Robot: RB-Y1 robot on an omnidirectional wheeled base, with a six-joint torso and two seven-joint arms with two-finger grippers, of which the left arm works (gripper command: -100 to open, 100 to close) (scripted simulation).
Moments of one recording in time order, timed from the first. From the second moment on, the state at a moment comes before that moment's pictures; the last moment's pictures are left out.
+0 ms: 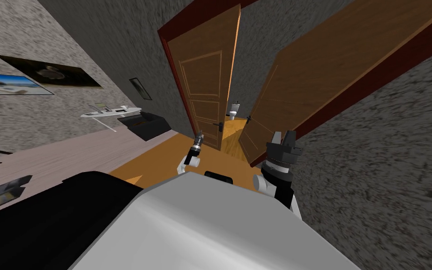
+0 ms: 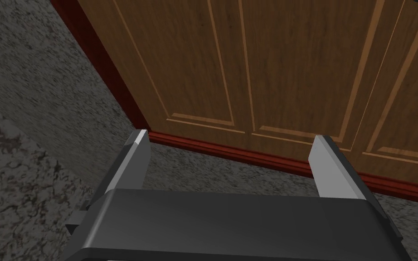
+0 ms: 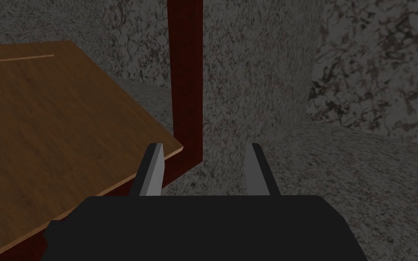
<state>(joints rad) 0.31 0.08 -0.05 -1.92 0.03 -0.33 -0.07</state>
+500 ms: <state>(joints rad) 0.26 0.09 -0.07 -1.82 0.03 -0.31 -0.05</state>
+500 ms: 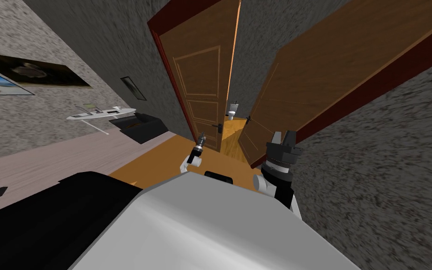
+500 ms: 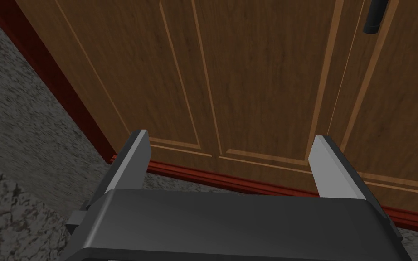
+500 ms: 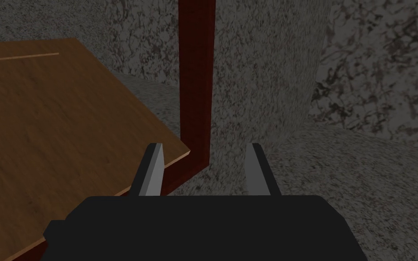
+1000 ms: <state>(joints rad) 0.22 0.09 -0.09 -1.72 0.04 -0.30 -0.04</state>
